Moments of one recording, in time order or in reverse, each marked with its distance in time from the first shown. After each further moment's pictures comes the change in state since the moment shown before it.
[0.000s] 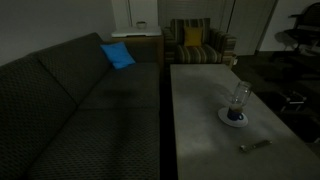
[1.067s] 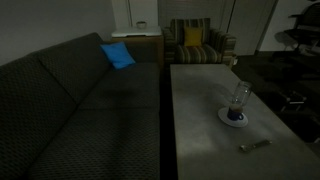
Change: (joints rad) arm -0.051 0.076 0.053 0.048 -0.008 0.010 -0.001
